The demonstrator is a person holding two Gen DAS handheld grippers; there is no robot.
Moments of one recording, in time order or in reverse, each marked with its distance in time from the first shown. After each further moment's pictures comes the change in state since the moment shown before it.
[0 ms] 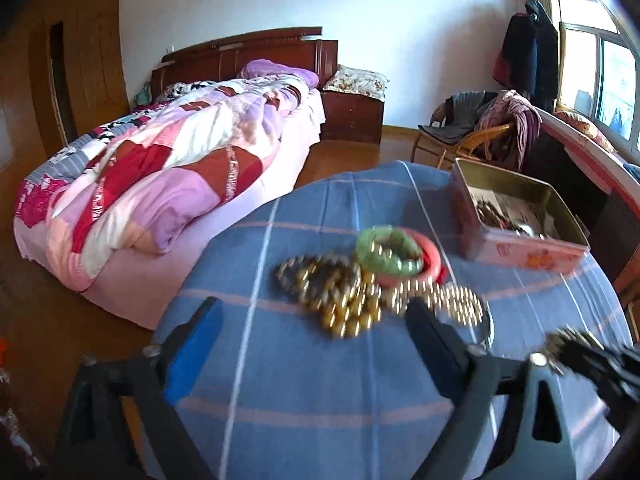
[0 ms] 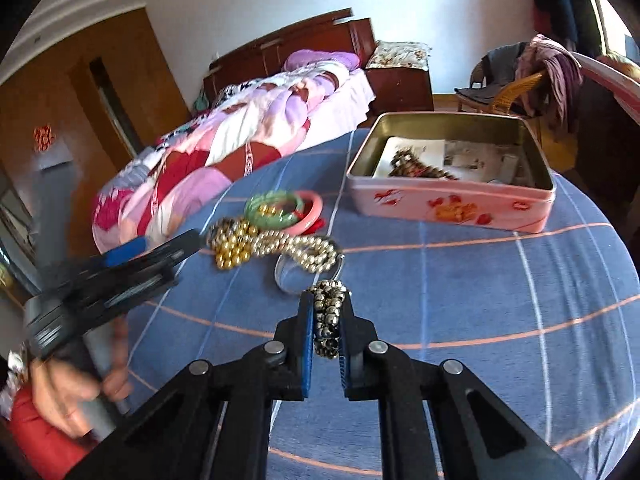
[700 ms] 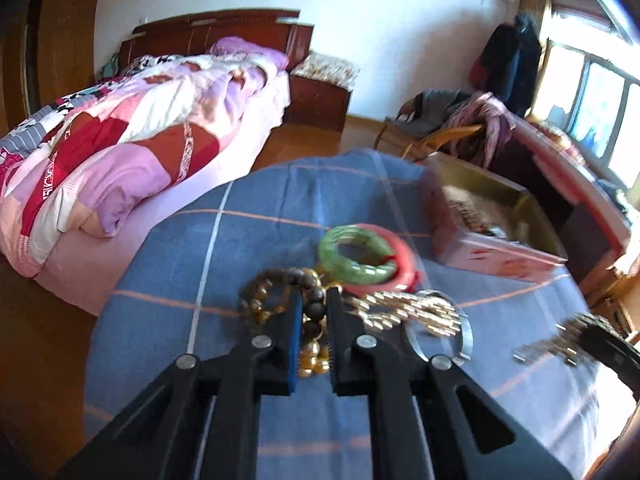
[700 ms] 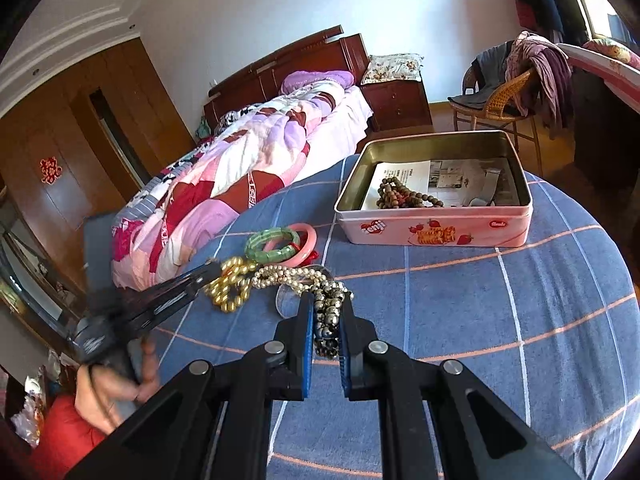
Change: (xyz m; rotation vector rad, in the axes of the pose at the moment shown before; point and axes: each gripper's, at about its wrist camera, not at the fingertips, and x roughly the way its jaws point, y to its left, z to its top) left arm -0.010 0.003 -0.011 -0.054 0.034 -0.206; right arm -0.023 -0.018 0.012 0.068 -0.073 0.047
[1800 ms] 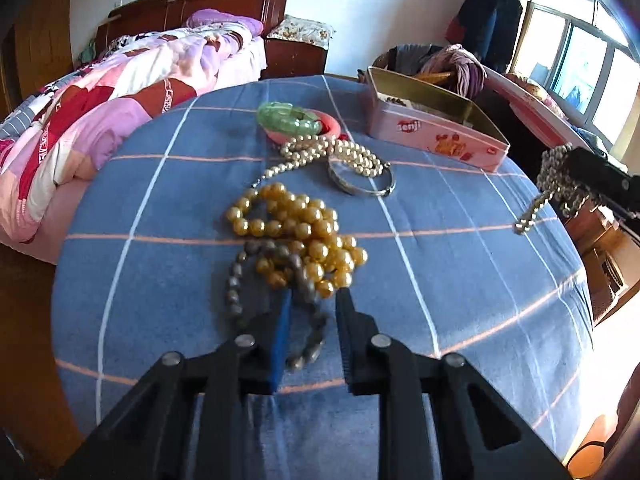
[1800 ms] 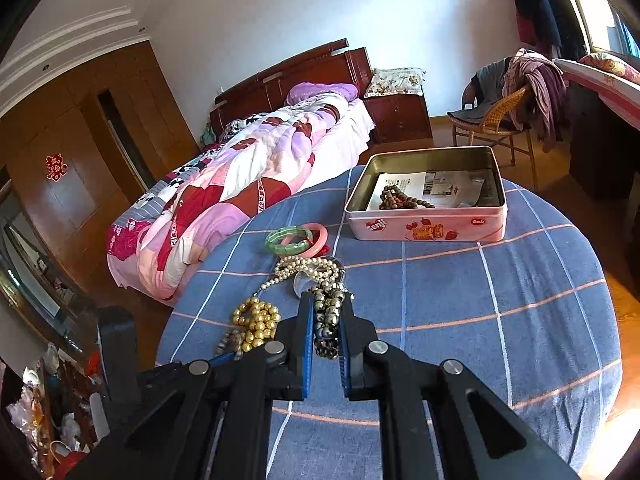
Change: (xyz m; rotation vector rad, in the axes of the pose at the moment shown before) left arm -0.025 -0.038 -0.077 0.052 0.169 -0.015; right arm -0.048 0.014 -0.022 -0.032 -0.036 -0.006
